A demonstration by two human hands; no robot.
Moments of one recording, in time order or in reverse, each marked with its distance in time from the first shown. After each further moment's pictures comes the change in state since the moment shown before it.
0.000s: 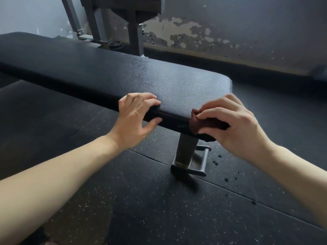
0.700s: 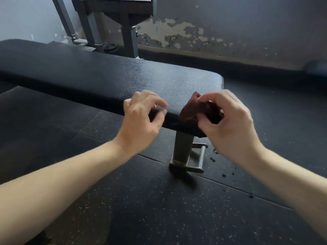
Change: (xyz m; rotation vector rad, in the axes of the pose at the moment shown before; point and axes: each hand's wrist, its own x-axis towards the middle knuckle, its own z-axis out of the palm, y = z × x) left_hand 0.014 0.069 -0.016 -0.230 0.102 -0.165; right_hand -0.002 -0.050 -0.008 0.077 0.189 0.429
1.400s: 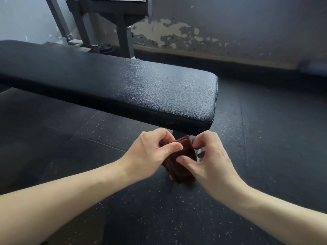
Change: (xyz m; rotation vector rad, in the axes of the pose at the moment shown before) left_hand -0.046 0.029 0.003 -0.382 -0.461 -0.341; right_hand -0.076 -0.008 0.021 0.066 -0.258 0.480
